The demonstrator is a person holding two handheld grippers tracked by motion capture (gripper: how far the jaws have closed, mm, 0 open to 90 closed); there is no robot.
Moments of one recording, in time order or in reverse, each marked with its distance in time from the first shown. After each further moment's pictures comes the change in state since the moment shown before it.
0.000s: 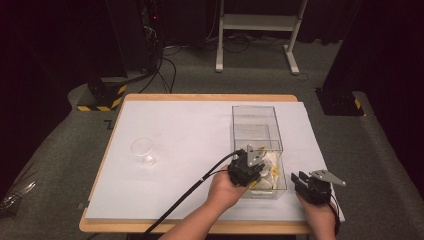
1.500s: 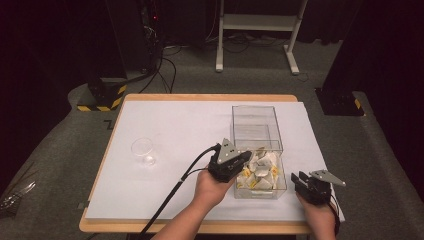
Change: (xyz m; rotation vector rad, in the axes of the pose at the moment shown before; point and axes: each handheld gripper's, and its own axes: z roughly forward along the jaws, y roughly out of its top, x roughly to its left) left arm 0.029 -0.004 -0.053 -0.235 -0.023 -0.089; right arm 0.000 0.000 0.000 0.000 -0.003 -0.001
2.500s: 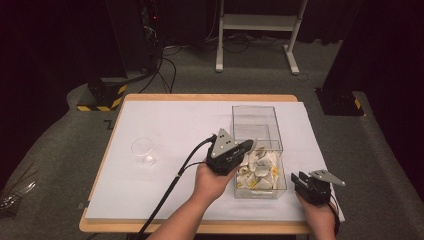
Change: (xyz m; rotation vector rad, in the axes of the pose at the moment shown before) left arm 0.000 0.032 -0.017 -0.119 -0.003 0.003; right arm 0.000 0.000 0.001 0.006 -0.002 -0.002
